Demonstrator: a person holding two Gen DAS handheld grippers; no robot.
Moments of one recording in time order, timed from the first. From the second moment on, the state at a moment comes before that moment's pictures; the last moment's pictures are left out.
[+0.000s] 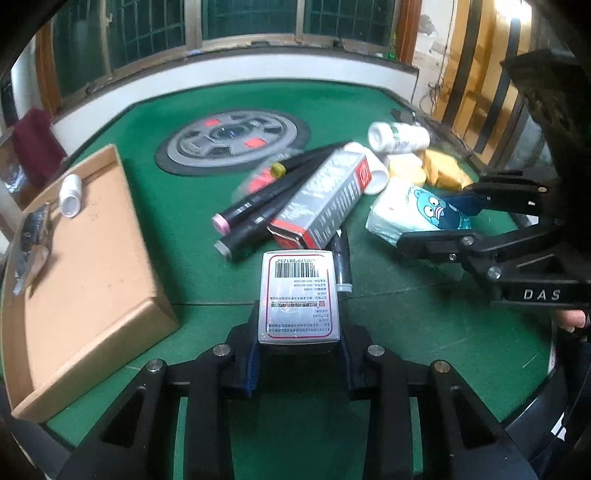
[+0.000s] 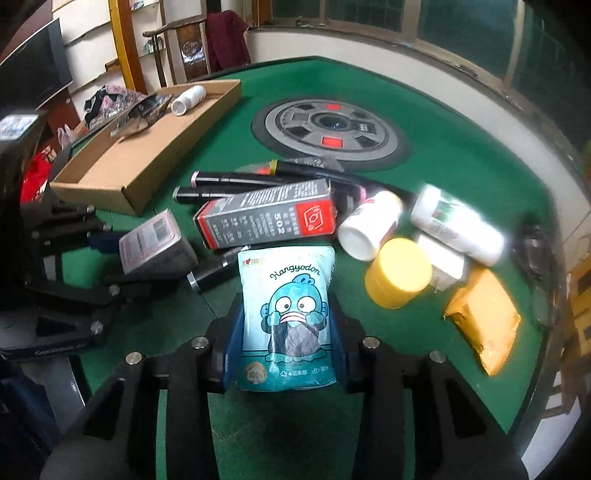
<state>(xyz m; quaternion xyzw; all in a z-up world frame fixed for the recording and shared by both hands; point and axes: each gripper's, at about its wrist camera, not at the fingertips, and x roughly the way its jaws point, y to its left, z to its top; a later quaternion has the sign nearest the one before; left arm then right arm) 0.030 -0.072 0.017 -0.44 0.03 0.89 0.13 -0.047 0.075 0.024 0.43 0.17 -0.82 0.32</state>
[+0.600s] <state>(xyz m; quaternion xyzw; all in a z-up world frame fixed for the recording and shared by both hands) 0.059 -0.186 0.080 -0.34 -0.10 0.93 0.08 -0.048 0.031 0.068 0.44 0.08 -0.81 0.38</state>
